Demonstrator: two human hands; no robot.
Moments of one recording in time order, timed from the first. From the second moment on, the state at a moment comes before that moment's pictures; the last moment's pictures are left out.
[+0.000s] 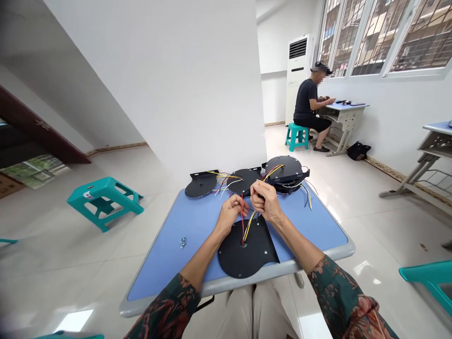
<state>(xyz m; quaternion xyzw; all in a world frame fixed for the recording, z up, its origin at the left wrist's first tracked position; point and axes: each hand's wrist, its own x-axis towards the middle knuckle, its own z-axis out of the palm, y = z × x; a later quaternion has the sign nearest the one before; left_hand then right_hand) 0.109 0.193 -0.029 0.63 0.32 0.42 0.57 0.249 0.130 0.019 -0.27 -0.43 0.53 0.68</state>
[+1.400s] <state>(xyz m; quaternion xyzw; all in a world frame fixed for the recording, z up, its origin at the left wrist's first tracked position) 0.104 0.175 -0.020 0.86 0.23 0.29 0.34 0.244 0.116 0.012 -0.28 -0.43 0.49 0.70</state>
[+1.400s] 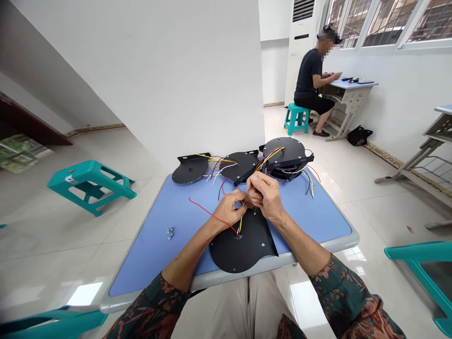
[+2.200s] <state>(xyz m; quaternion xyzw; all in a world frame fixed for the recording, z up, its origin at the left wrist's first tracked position) 0.108 0.175 -0.022 0.88 0.19 0.28 0.33 0.243 0.115 0.016 -0.30 -0.40 0.46 0.73</state>
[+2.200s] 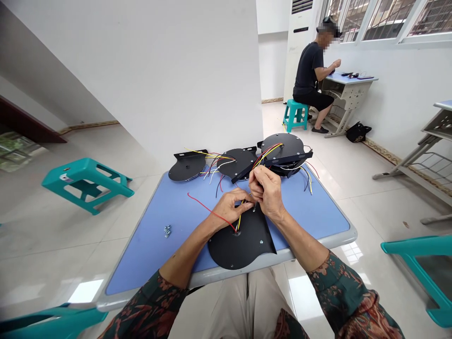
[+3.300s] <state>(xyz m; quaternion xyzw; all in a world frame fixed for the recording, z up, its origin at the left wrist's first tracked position) 0.107 0.175 -0.019 0.88 0.20 0.25 0.34 0.244 0.120 0.017 -0.37 -0.38 0.44 0.72</state>
